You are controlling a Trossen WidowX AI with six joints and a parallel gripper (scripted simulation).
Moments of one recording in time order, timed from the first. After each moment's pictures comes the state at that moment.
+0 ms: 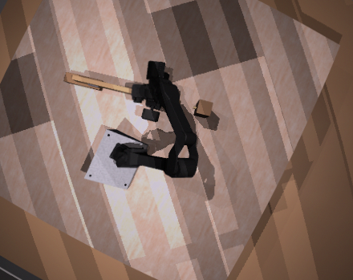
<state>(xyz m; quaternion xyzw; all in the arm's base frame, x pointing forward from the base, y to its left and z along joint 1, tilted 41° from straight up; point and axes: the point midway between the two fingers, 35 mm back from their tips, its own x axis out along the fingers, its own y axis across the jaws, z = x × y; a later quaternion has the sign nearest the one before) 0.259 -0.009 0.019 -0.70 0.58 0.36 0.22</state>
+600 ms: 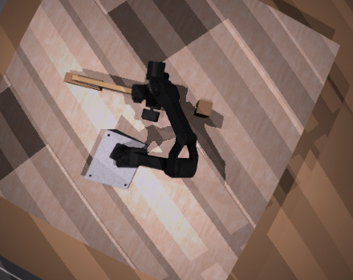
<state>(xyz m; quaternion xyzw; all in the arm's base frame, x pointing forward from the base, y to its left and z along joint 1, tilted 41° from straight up) 0.259 -0.010 0.019 -0.70 0.58 0.36 0.22</state>
